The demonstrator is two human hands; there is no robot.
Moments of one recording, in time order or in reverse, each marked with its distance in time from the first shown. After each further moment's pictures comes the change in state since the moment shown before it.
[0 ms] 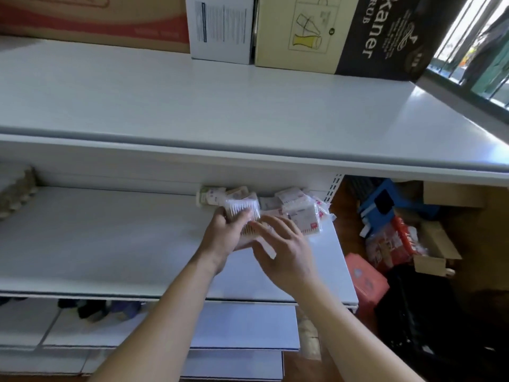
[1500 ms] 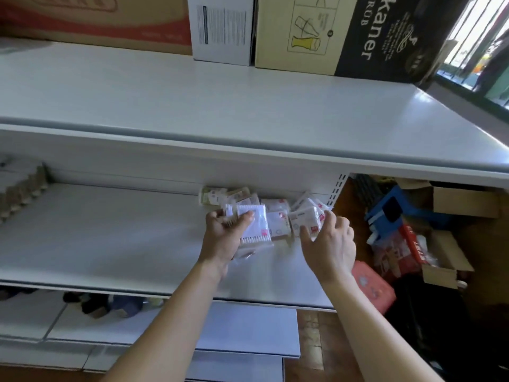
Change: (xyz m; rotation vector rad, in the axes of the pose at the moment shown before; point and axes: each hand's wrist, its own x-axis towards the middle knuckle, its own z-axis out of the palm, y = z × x) left_hand 0.001 -0.021 0.004 -0.044 0.174 -0.004; right_hand 0.003 0.050 -0.039 -0.379 -0.129 0.749
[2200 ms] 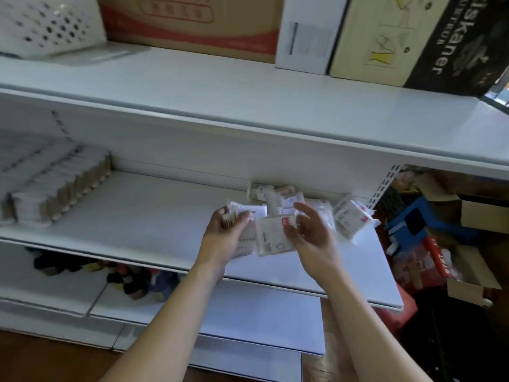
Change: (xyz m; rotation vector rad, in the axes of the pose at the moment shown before) left_hand -0.033 0.027 -0.113 0.021 0.054 0.066; right_hand -0.076 -0.117 -0.006 1.121 -0.397 -0.118
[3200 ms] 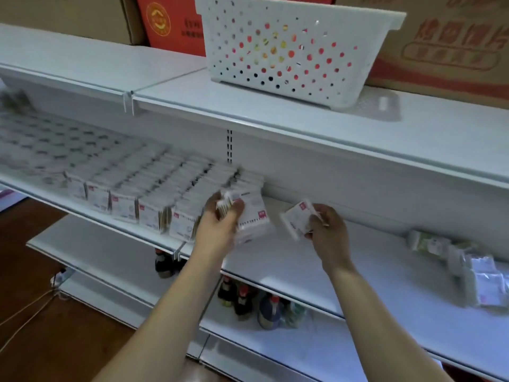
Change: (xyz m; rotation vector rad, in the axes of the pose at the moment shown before) left_hand 0.079 0.114 -0.367 -0.048 0.183 0.180; right_hand 0.085 -0.016 0.374 -0.125 0.083 0.112
